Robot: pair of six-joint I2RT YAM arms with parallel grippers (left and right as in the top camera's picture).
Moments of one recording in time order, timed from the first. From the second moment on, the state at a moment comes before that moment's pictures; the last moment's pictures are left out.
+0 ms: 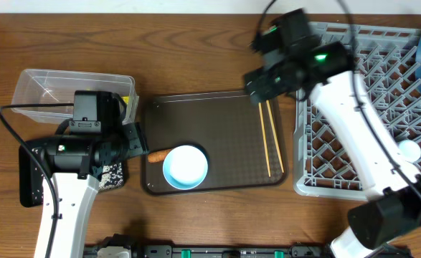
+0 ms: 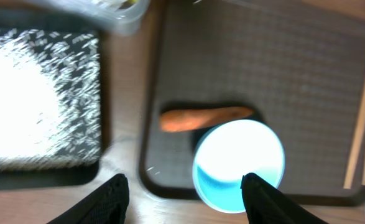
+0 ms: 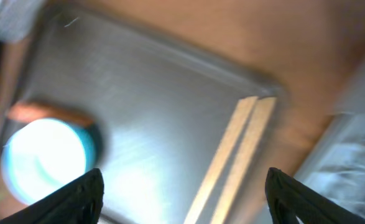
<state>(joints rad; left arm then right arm) -0.03 1.14 1.12 -1.14 0.09 -0.33 0.44 1.80 1.78 -1.14 -0.18 0.02</state>
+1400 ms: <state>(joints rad) 0.21 1.15 1.12 -1.30 -0.11 -0.44 0.79 2.22 1.78 -1.16 -0.23 0.15</state>
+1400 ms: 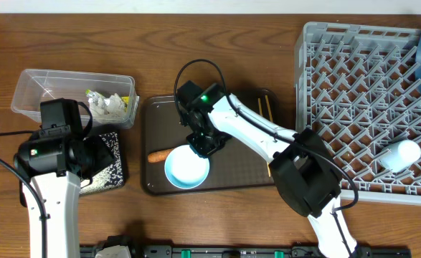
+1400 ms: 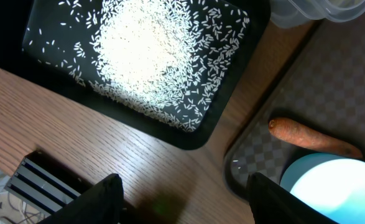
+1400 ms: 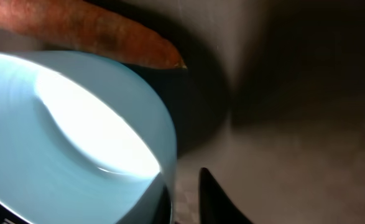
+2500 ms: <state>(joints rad) 0.21 1.15 1.12 -1.30 -0.11 -0.44 0.44 1.86 1.82 -0.93 0.68 0.02</state>
